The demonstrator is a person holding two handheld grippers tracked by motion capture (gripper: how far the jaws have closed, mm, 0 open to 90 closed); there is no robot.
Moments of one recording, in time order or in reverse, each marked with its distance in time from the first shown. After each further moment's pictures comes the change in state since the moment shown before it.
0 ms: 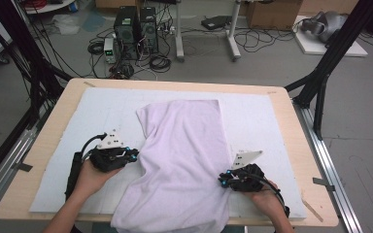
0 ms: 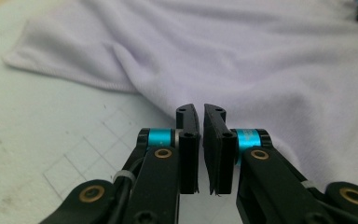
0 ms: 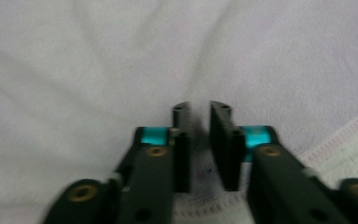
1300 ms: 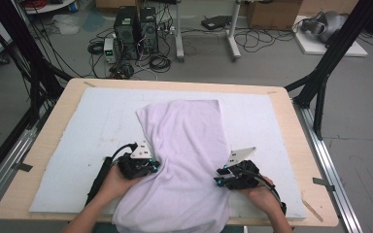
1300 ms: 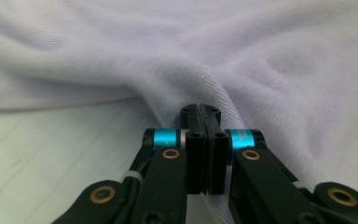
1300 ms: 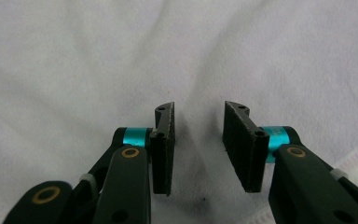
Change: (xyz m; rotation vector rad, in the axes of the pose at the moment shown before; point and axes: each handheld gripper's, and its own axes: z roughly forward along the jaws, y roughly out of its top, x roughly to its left) left arm -0.030 0.007 0.033 0.048 -0.056 0.106; right arm -0.002 0.015 0.011 0.016 -0.006 -0.023
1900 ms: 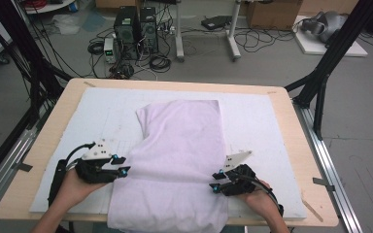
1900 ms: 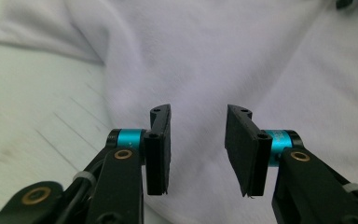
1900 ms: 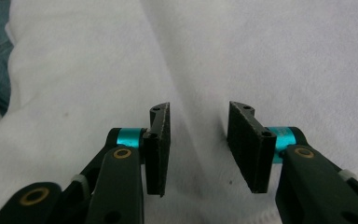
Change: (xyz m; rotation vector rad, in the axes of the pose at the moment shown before) left arm 0.010 -0.040 -0.066 0.013 -0.015 -0.060; right arm 0.017 0.001 0.001 0.004 0.046 -0.038
